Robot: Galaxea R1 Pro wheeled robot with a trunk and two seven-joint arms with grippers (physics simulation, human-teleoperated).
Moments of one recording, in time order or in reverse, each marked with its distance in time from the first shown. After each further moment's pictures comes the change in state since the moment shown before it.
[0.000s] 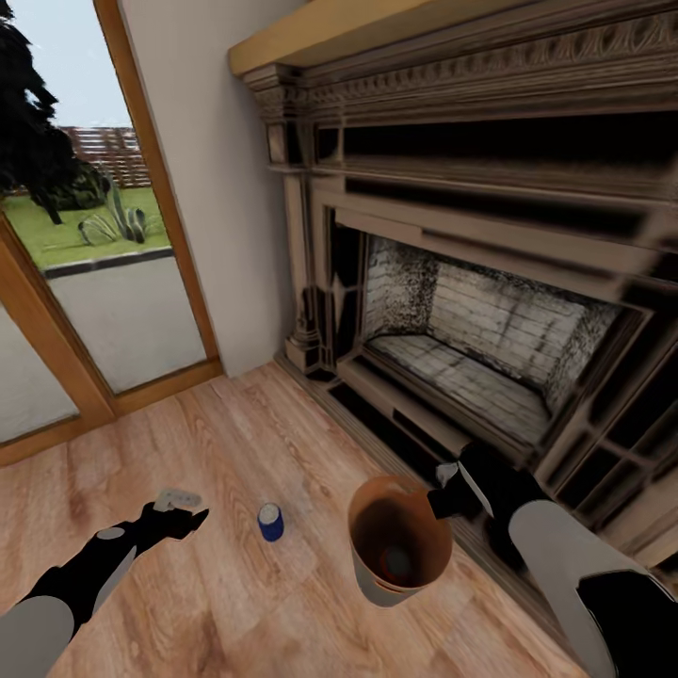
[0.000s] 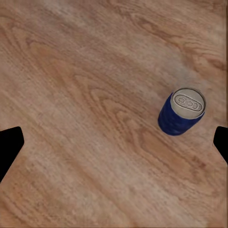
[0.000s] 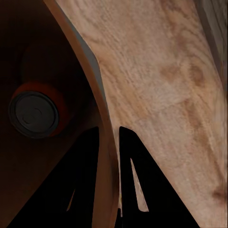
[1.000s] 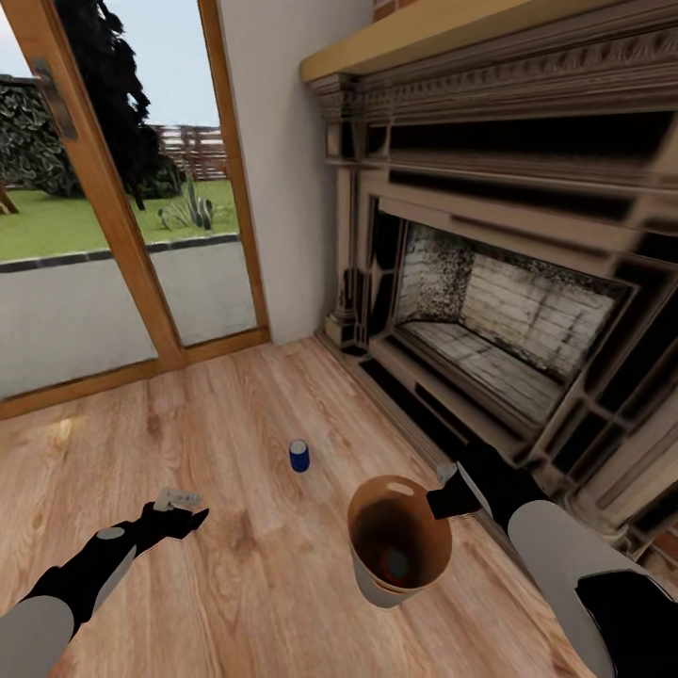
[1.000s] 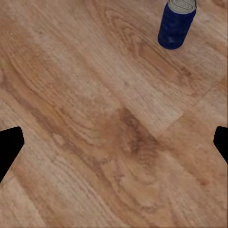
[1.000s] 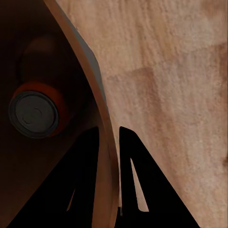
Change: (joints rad) left arm 0.000 0.000 0.001 -0.001 0.001 0.002 0.000; right arm 0.000 0.003 0.002 0.002 0.005 -0.001 0.001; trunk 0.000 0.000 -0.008
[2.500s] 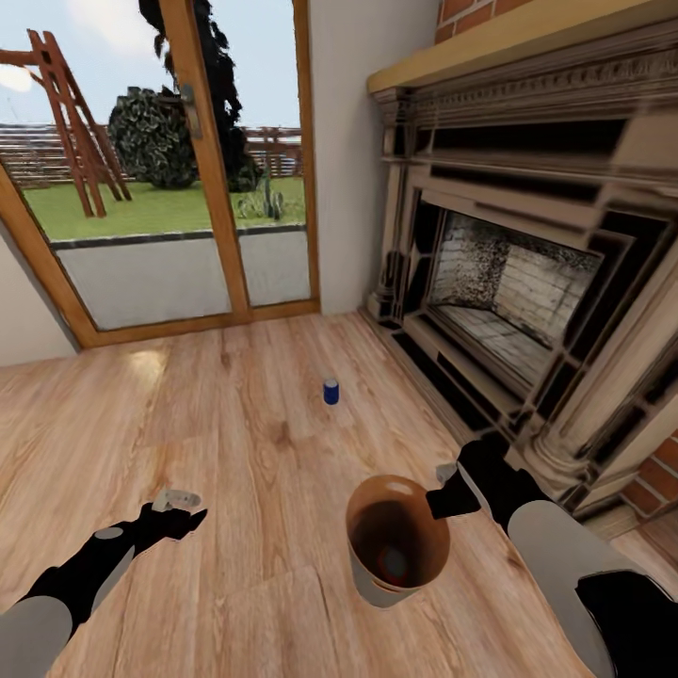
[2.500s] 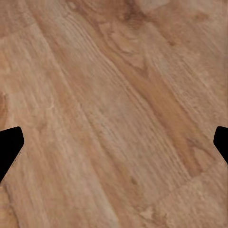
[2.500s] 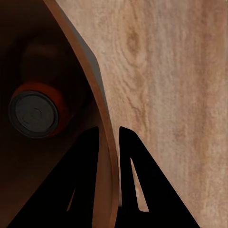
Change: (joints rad) left arm 0.000 0.005 -0.001 0.000 0.003 0.006 0.001; right arm 0.000 0.001 -0.001 0.000 -0.017 0.003 0.002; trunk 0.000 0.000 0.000
